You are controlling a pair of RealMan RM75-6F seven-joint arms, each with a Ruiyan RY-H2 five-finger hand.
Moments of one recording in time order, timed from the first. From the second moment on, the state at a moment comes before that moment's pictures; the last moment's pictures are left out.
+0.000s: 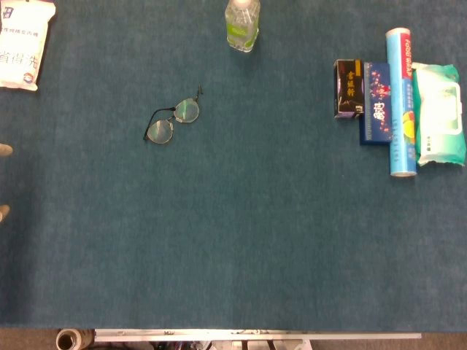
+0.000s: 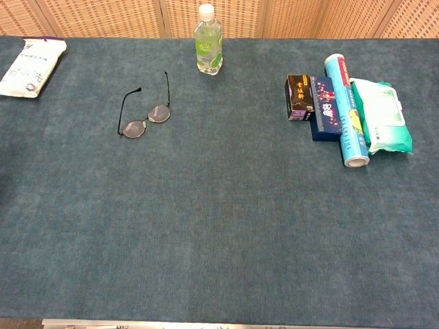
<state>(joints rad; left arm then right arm) -0.21 -0.99 0.01 -1.82 1.26 1.28 0.21 0.09 -1.13 0.10 -1.55 -1.49 1.49 0.08</state>
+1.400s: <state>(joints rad) -0.30 -1.12 -0.04 -1.88 1.35 1.17 0.20 0.06 -1.08 0.09 -1.58 -1.55 1.58 0.14</state>
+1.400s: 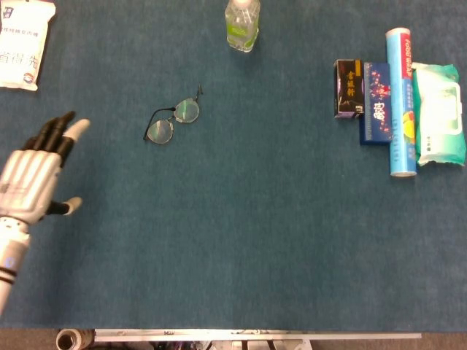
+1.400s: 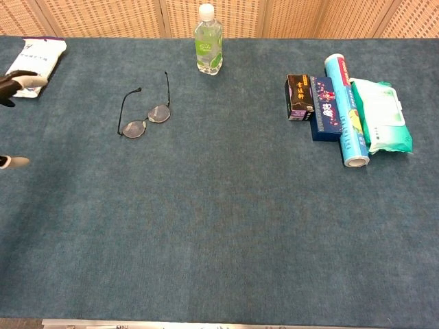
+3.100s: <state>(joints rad) -0.60 -1.62 -0.28 -1.59 0.89 1.21 0.50 0.07 -1.08 0.09 -1.58 -1.54 1.56 0.16</state>
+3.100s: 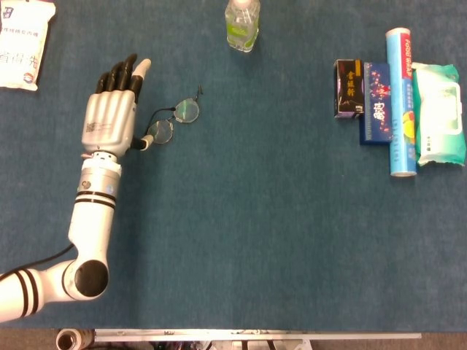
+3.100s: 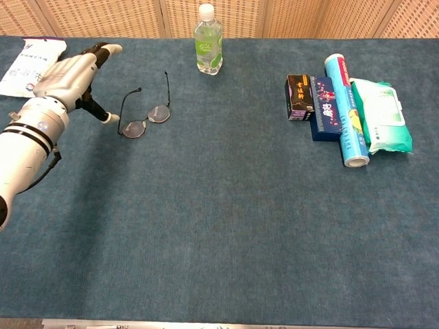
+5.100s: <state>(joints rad) -0.67 -1.79 -0.33 -1.32 0.88 1.22 0.43 0.07 -1.07 0.09 -1.58 -1.54 1.55 0.17</state>
